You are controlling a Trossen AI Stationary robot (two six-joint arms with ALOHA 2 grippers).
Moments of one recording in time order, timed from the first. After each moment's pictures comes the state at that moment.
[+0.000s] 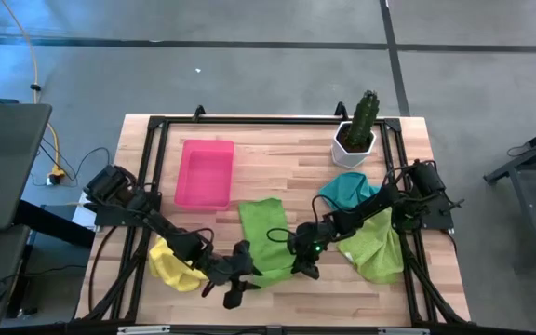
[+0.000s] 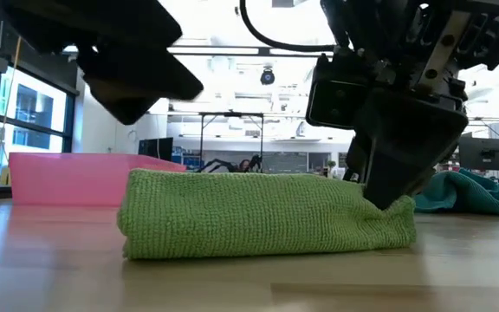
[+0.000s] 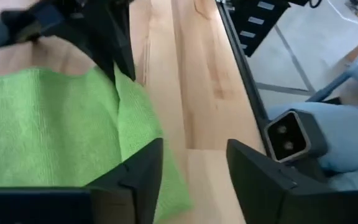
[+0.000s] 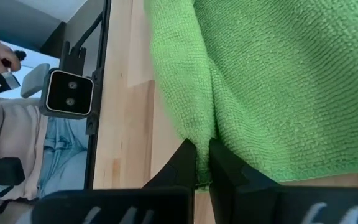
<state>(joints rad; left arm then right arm) -0.49 1.80 0.89 0.33 -0.28 -0.51 0.31 1.89 0.80 0.38 -0.41 0.68</state>
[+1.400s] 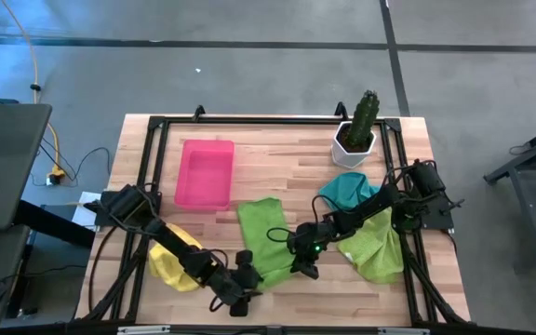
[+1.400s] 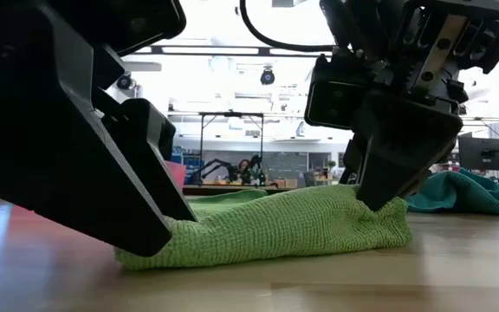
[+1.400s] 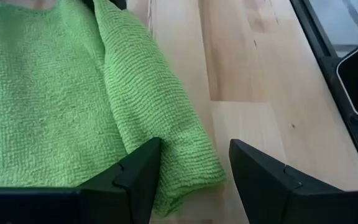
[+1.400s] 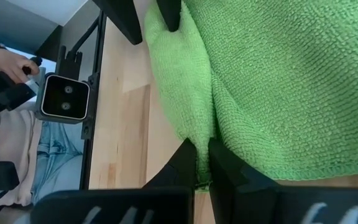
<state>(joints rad) -0.56 2.03 1.02 0.21 -0.36 -0.51 0.31 1.89 0.80 0.38 -0.39 0.67</state>
